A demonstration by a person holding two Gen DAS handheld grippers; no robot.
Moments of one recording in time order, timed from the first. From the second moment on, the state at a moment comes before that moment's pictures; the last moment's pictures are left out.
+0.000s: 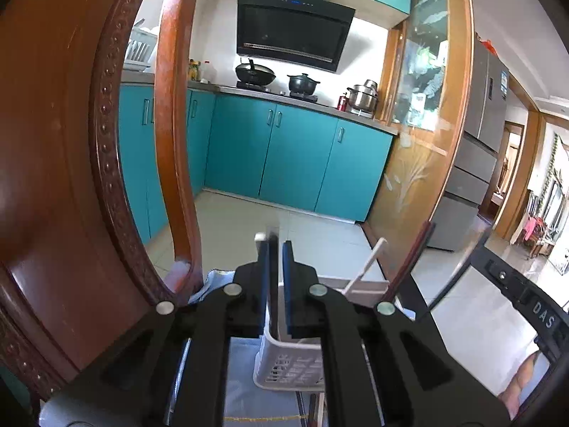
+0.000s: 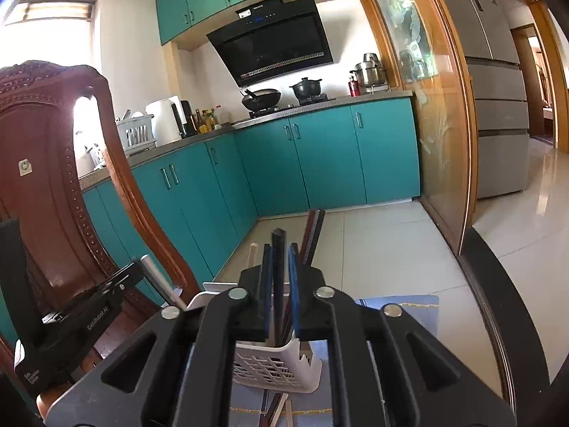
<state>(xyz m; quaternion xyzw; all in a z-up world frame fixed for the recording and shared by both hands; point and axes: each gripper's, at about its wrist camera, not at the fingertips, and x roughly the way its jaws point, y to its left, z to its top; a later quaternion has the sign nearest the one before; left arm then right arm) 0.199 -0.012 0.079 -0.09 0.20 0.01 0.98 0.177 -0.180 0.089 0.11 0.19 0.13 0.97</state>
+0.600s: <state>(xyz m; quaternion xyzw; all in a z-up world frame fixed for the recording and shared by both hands) 0.133 0.000 0.060 -0.04 0.18 0.03 0.98 0.105 -0.195 0.047 0.07 0.20 0.16 0.96</state>
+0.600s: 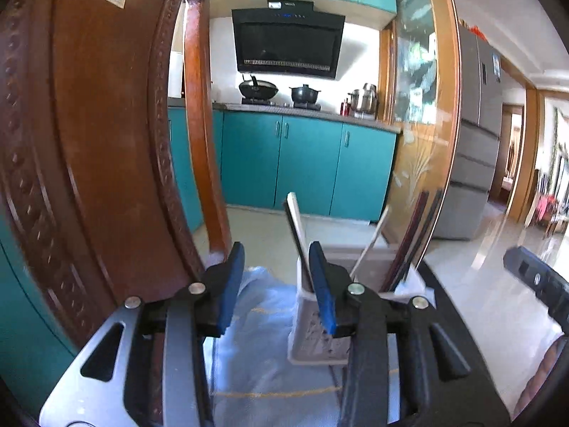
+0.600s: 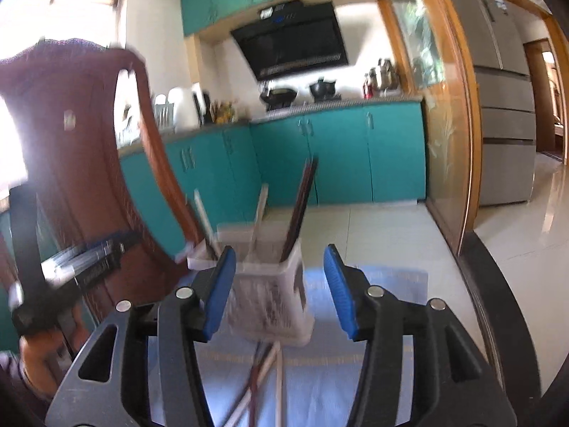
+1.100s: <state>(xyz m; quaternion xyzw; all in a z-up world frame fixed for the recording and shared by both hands) 0.135 -0.005 -0.010 -0.03 0.35 -0.01 0.94 0.156 -0.157 -0.074 0.00 0.49 0.15 0.86</state>
